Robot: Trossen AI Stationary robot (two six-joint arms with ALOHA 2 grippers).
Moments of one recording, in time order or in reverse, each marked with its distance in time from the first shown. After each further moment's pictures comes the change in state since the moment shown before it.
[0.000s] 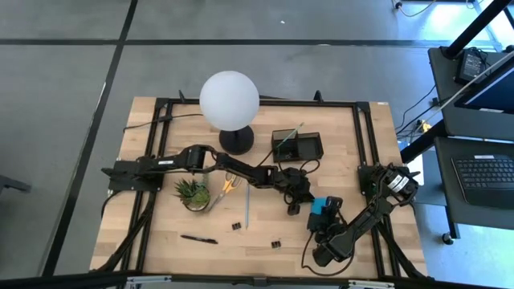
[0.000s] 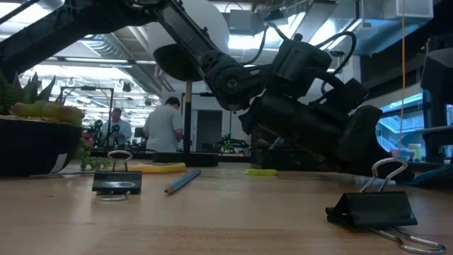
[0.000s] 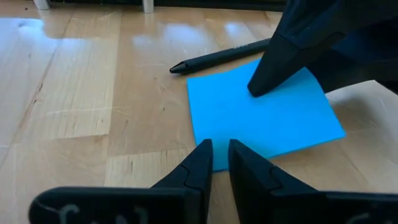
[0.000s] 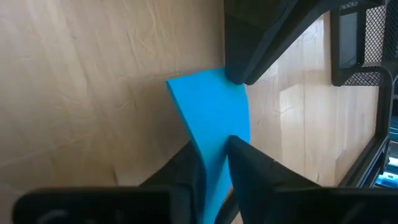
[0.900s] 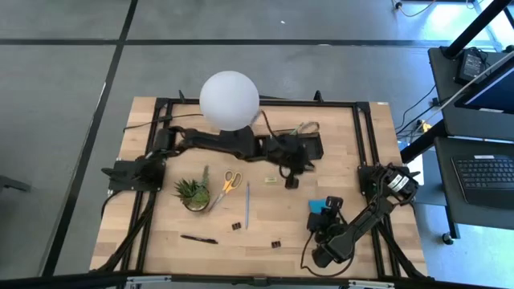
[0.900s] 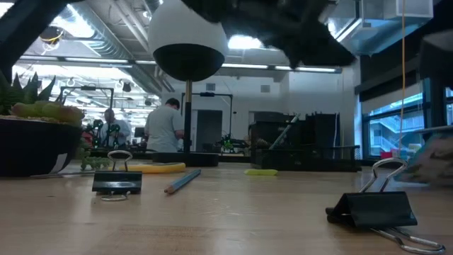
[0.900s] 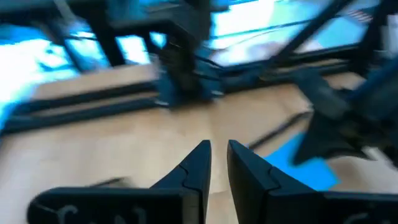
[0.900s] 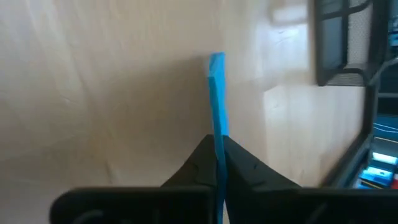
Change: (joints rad) left arm 0.096 -0.432 -0.002 -0.378 -0.087 0.217; right arm -0.007 -0.002 0.067 -0.104 0.002 0.003
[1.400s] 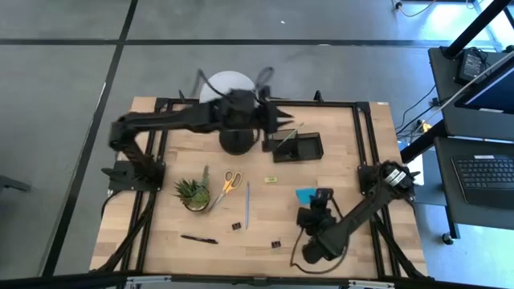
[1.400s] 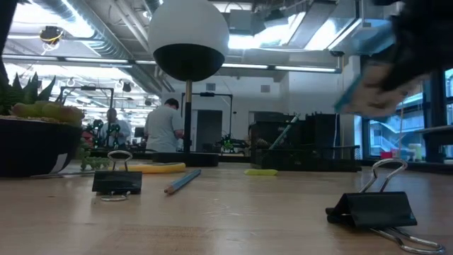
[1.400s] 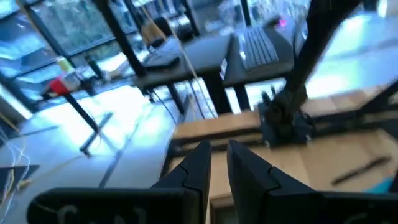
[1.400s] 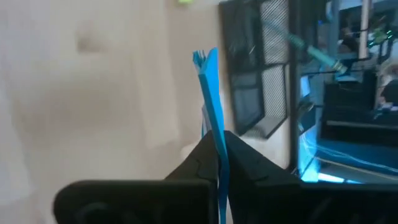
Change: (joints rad) left arm 0.077 -0.448 -0.019 -0.237 -0.234 0.128; right arm -0.096 -0.018 0.239 -0.253 0.242 -0.145
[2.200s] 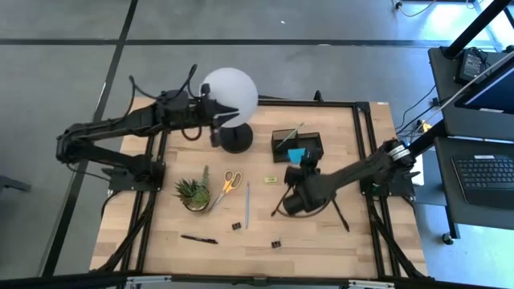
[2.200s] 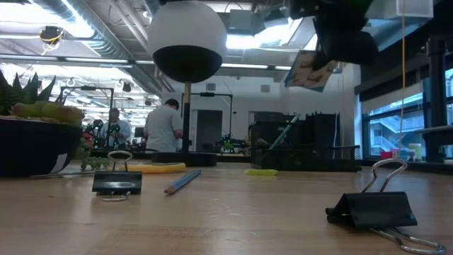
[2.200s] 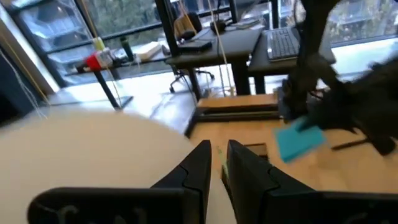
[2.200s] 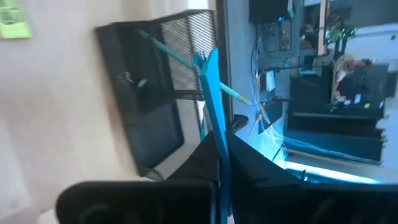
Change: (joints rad) left arm 0.126 -0.594 -0.628 0.066 0.024 -0.104; right arm -0.354 -0.176 0.010 0.001 0.196 -0.365
